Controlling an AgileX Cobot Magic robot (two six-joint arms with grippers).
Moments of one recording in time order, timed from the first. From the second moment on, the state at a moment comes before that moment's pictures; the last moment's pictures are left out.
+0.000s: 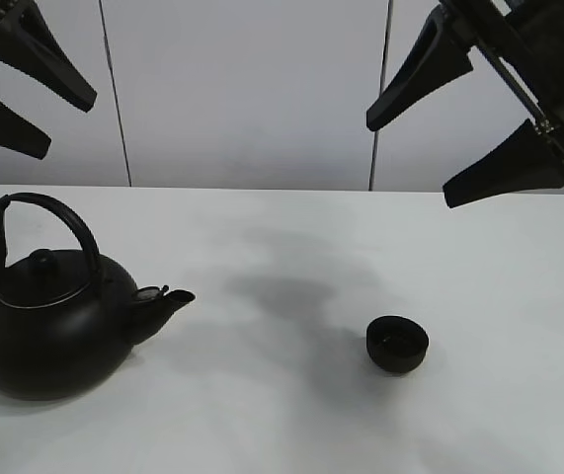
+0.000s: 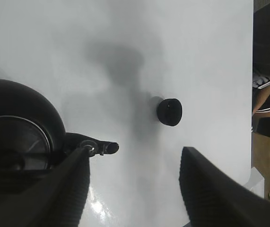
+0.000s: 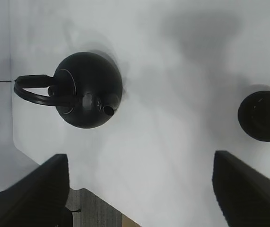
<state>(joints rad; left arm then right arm) -0.06 1.61 -1.16 -0.88 0.99 0.38 0.12 1.49 -1.00 0.87 0.87 -0.34</state>
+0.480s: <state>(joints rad) -0.06 1.61 -1.16 -0.88 0.99 0.38 0.12 1.49 -1.07 0.78 0.99 -0.34</state>
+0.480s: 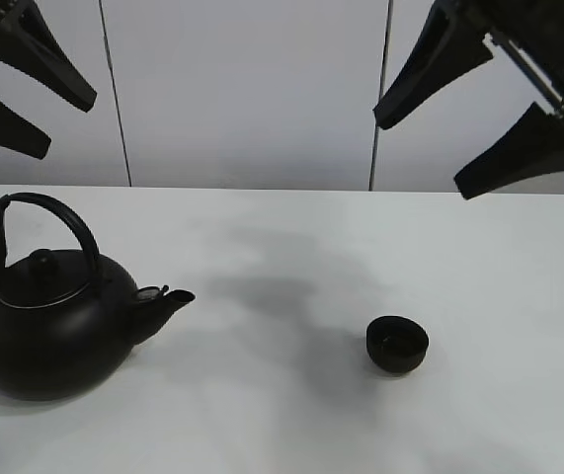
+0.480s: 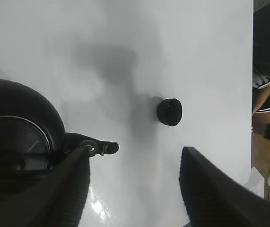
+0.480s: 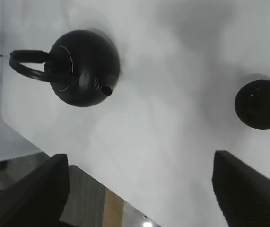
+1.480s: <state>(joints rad) -0.06 1.61 -1.16 -0.88 0.99 0.38 0.46 1.72 -1.36 0.02 1.10 0.05</state>
